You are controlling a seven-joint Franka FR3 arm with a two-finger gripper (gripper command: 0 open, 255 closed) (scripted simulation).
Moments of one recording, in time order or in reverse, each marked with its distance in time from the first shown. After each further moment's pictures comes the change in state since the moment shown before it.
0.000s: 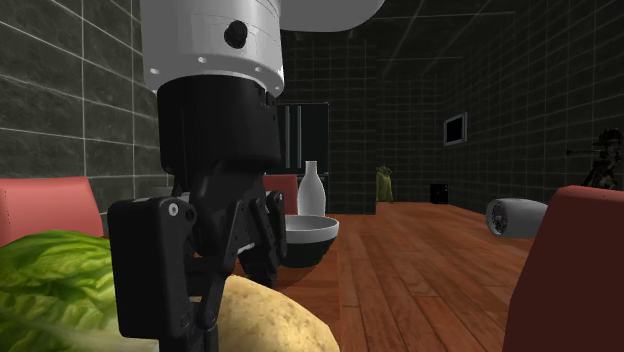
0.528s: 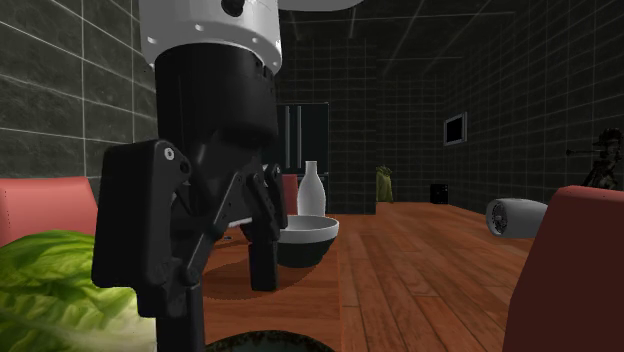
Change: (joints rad) arm -0.001 -0.006 -0.001 0.037 -0.001 -0.042 0.002
